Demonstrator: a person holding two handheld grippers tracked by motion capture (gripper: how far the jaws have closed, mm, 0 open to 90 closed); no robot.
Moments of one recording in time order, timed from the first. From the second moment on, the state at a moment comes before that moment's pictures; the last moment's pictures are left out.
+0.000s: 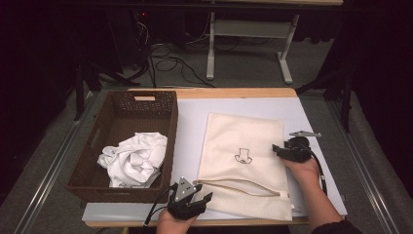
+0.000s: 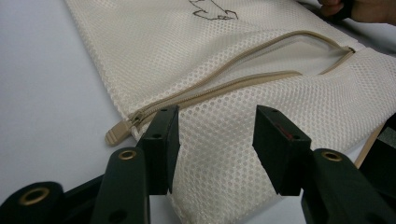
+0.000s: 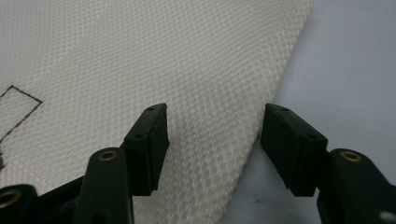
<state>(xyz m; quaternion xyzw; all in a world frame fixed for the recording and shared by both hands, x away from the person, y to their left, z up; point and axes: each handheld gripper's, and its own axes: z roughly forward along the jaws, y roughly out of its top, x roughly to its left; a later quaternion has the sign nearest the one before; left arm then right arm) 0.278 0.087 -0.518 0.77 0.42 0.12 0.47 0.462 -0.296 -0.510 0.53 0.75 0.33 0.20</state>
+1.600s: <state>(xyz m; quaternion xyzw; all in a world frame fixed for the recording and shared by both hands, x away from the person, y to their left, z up) 0.303 0.078 -0.510 0.77 0.42 0.19 0.44 0.318 -0.317 -0.484 0.43 0.75 0.43 0.26</state>
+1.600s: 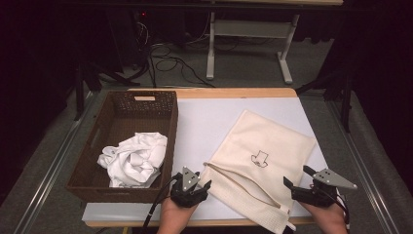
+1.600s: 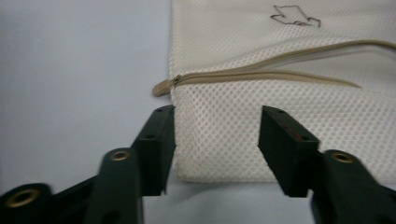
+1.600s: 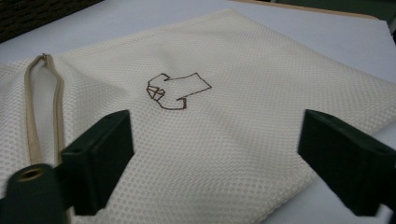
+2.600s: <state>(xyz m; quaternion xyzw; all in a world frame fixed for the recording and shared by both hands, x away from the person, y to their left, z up) 0.276 0.092 -0.434 0.74 0.37 0.22 0.52 0.307 -0.302 -0.481 0.43 0.74 0.44 0.27</state>
